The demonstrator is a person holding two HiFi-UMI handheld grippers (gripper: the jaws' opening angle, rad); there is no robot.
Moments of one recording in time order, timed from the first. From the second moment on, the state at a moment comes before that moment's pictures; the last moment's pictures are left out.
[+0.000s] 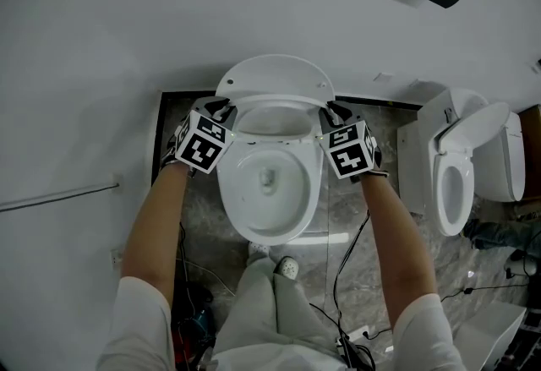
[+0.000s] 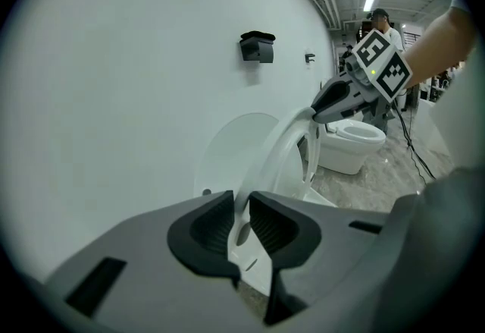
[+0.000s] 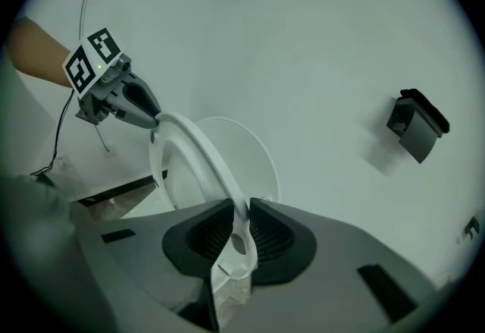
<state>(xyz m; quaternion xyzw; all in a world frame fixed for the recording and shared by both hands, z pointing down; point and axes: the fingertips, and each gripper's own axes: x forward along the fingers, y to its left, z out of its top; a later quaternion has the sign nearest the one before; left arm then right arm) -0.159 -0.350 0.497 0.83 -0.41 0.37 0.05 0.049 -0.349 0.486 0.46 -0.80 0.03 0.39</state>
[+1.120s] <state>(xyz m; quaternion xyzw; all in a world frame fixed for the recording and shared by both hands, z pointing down) -0.157 -0.259 0.513 0.82 -0.37 0.43 -0.01 0.046 -0.253 0.502 0.35 -0.86 0.03 0.38</state>
